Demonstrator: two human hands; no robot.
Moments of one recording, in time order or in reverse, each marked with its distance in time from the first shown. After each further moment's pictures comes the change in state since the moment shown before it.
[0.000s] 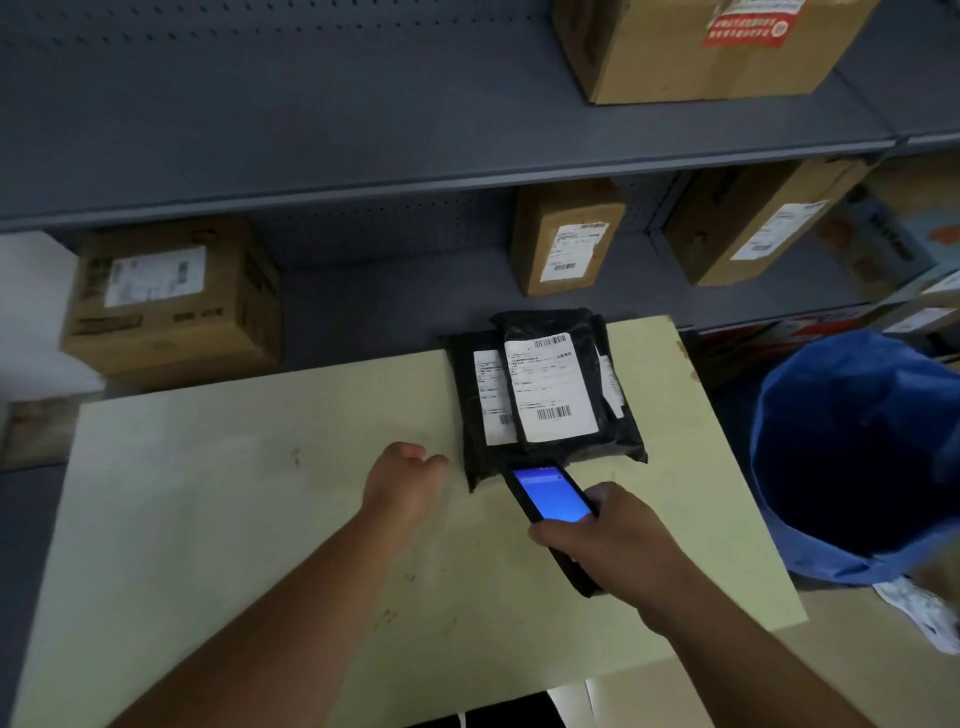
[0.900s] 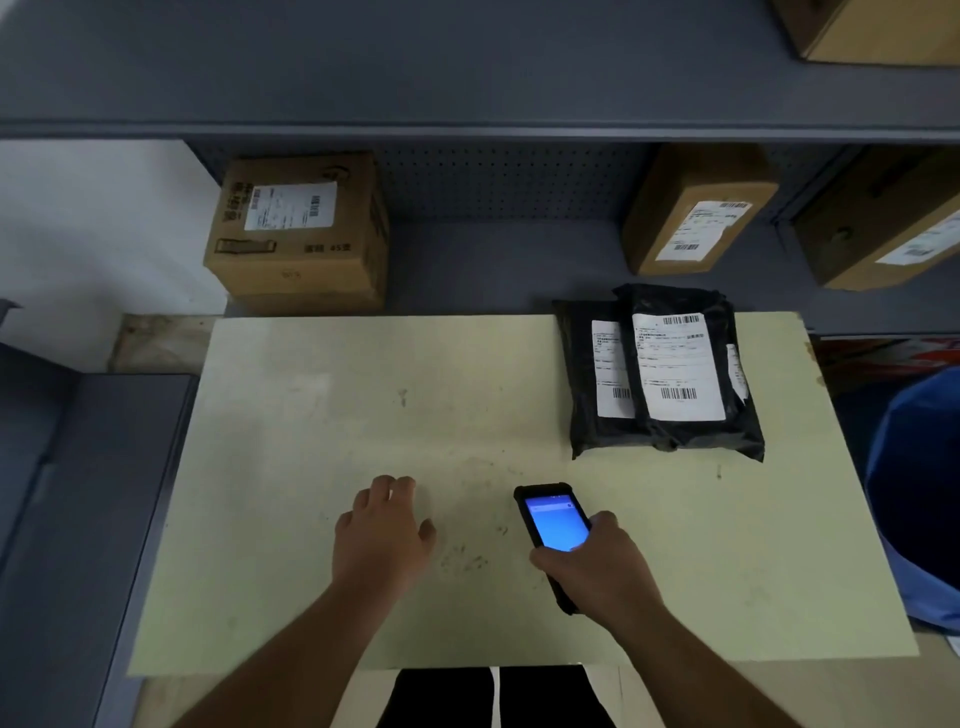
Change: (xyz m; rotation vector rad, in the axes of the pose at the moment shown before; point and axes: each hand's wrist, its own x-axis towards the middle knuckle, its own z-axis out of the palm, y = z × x) left_hand -0.029 -0.158 -0.104 0.803 0.077 0.205; right_hand 0.006 0.023 0.150 -0.333 -0.035 -0.003
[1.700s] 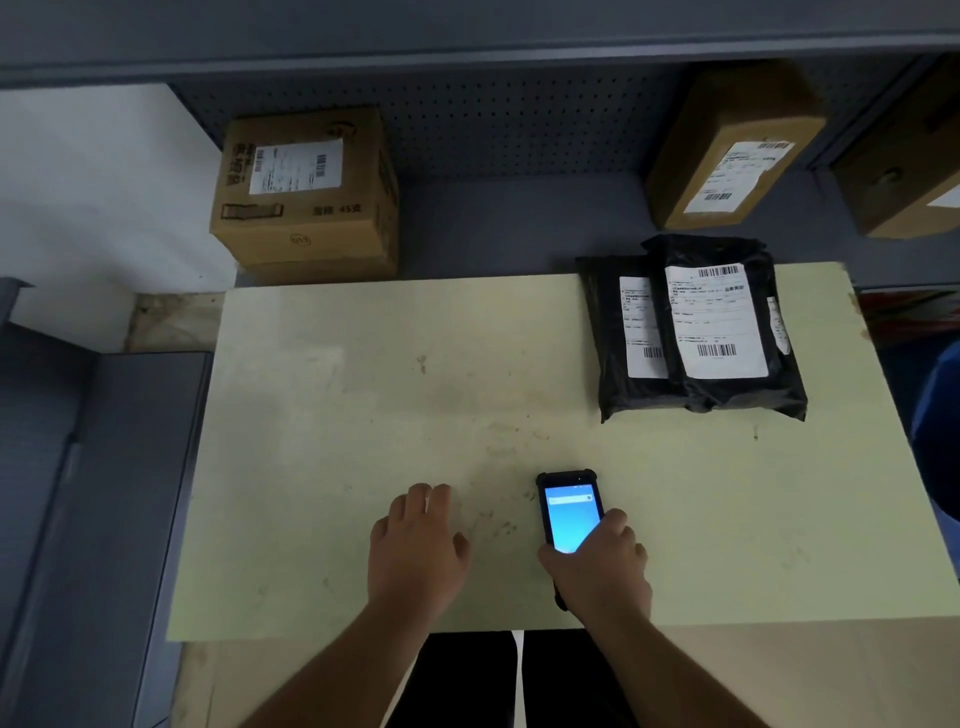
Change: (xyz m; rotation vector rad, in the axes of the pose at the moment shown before) left_hand -0.034 -0.011 0.044 0.015 0.042 0.077; right_hand 0.012 0.029 0.080 -0.129 0.154 0.081
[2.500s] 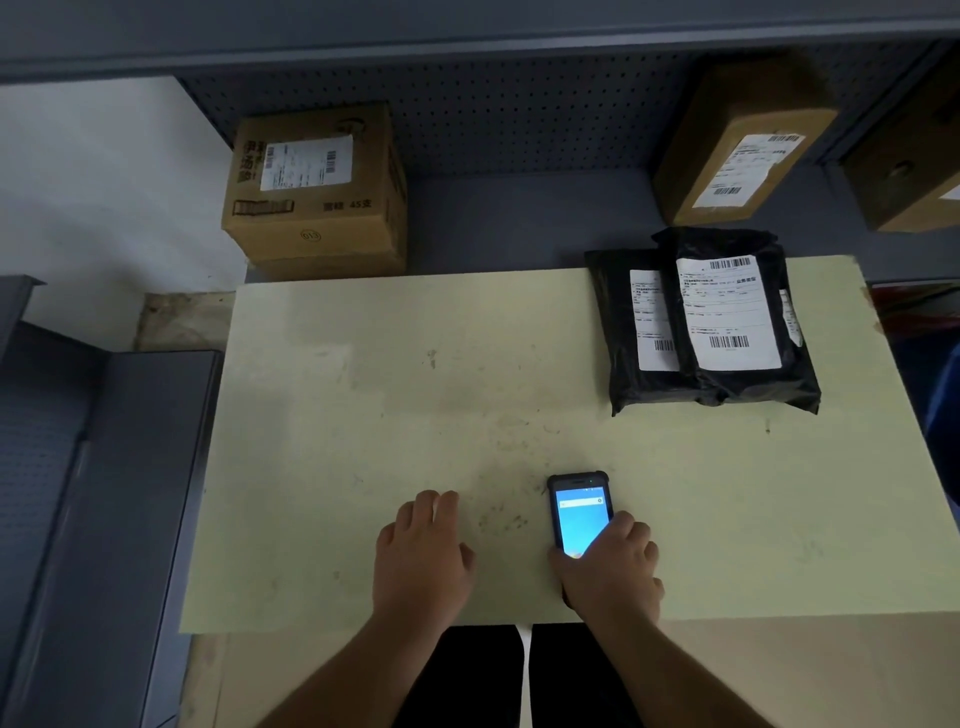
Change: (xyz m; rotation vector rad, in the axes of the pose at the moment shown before) left_hand -0.015 -0.010 0.008 0.022 0.010 0.023; right_hand -0.002 0.007 0.020 -0.131 0.086 -0.019
